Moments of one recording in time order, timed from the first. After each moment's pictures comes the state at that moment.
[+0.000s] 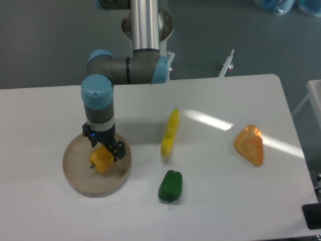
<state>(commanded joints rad) 1.88 -2.03 -1.64 -0.88 1.50 0.64</state>
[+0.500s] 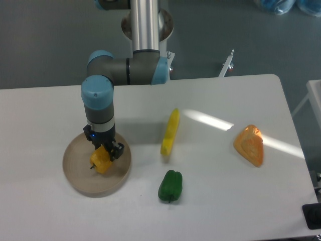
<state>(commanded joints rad) 1.88 -2.03 -1.64 -0.88 1.50 0.65</state>
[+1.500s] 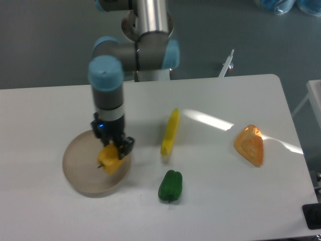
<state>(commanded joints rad) 2.07 -1.89 -1.58 -0.93 1.50 0.86</state>
